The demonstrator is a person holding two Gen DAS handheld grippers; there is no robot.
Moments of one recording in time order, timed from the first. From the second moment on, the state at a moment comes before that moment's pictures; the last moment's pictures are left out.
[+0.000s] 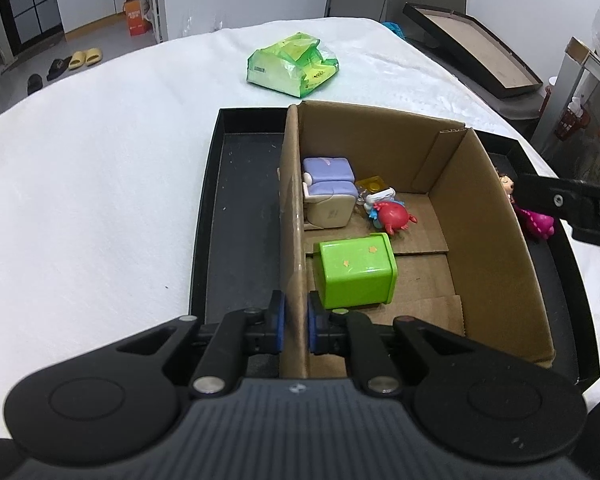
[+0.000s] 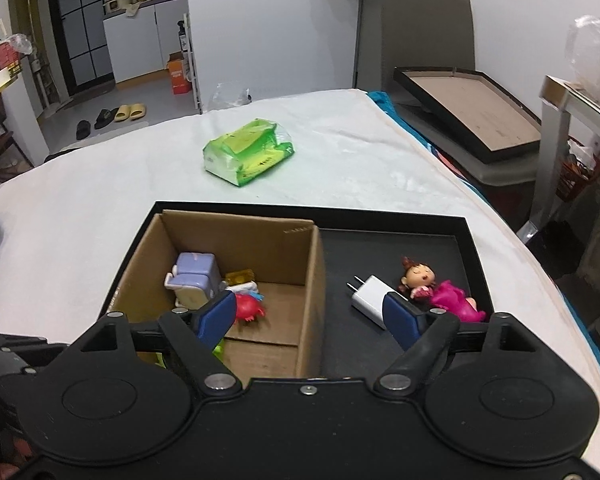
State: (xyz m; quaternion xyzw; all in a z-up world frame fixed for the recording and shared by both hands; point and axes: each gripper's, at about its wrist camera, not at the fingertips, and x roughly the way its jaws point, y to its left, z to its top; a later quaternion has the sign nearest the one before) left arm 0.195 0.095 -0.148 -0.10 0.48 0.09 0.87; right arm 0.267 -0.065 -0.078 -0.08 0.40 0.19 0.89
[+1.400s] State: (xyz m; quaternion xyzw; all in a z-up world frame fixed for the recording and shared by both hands) left arm 0.211 0.059 -0.145 0.01 0.49 0.15 0.86; right arm 0.291 -0.175 -0.132 0.03 0.41 0.16 0.90
